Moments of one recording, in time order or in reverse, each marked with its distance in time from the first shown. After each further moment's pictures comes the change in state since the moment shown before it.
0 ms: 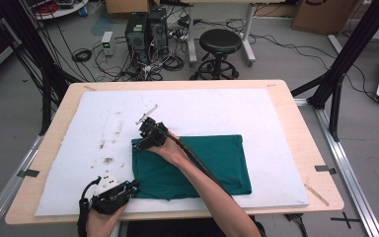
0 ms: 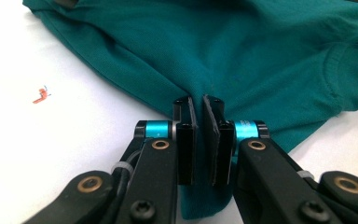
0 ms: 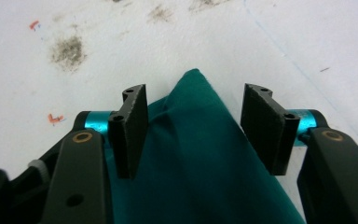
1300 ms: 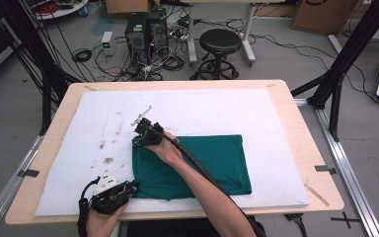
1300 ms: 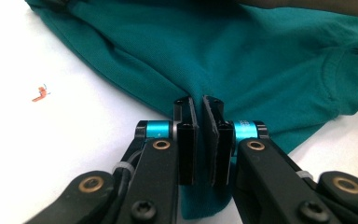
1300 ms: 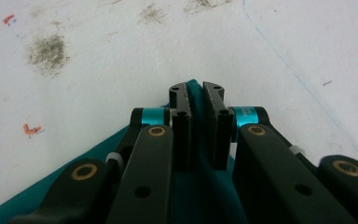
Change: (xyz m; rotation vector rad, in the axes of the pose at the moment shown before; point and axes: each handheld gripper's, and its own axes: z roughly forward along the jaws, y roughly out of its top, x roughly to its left) left arm 0.001 0.000 0.000 -0.008 -0.008 -0.026; right arm 0.004 0.007 0.013 0.017 -0.051 -0.039
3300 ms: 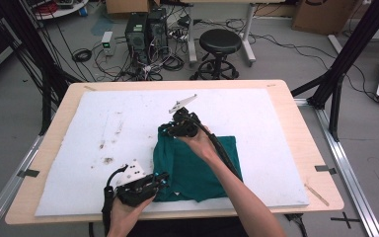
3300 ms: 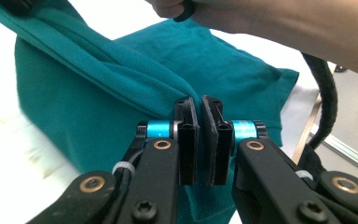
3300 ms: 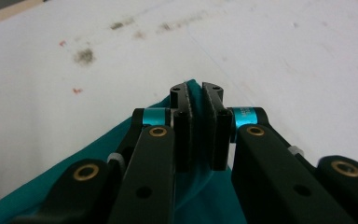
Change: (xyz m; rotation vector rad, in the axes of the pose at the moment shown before) left arm -0.061 0.063 0.025 -0.063 -0.212 0.100; right arm -0.033 -0.047 -0.115 -0.166 0.007 0.064
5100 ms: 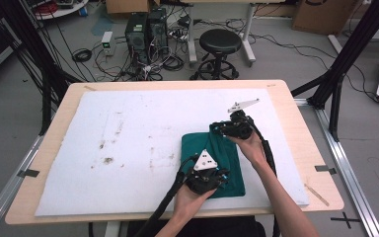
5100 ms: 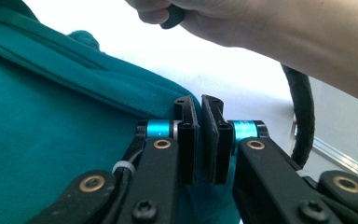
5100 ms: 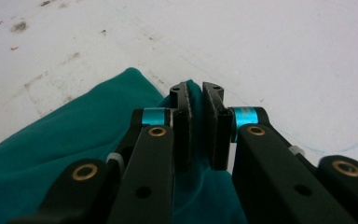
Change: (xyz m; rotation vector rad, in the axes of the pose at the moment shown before) left arm -0.071 0.047 0.136 0.082 -0.141 0.035; right arm -0.067 -0.094 -0.105 -0.047 -0.135 0.155
